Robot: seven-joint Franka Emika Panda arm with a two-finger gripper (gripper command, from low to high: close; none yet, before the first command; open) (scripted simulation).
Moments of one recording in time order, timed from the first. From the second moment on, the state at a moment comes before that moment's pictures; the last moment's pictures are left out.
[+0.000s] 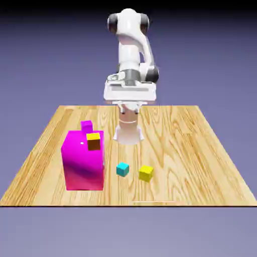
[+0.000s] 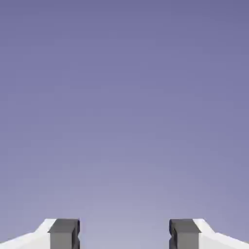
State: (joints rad) arm 0.00 -0.53 0.02 -2.80 0.01 3.00 0.77
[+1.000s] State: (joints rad) arm -0.14 0.22 0.30 -2.62 0.16 2.61 1.23
